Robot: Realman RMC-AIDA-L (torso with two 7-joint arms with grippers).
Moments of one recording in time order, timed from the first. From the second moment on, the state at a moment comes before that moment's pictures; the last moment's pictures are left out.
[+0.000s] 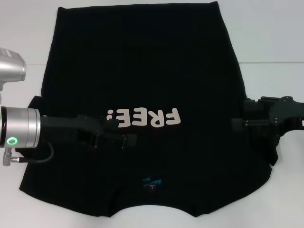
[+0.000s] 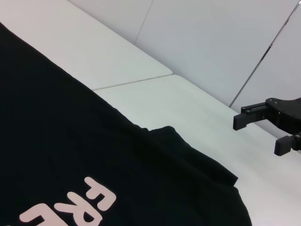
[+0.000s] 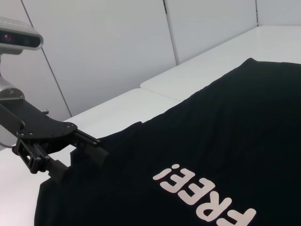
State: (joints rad) left arm -0.56 -2.09 0.77 0.85 2.10 1.54 -1.83; right arm 0.58 2.07 -0.58 -0.88 -2.17 -1.60 1.64
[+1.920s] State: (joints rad) left arm -0.42 -1.94 0.38 0.67 2.21 1.38 -2.46; right arm 0.84 1.89 -0.64 -0.73 -2.22 -1.33 2.41
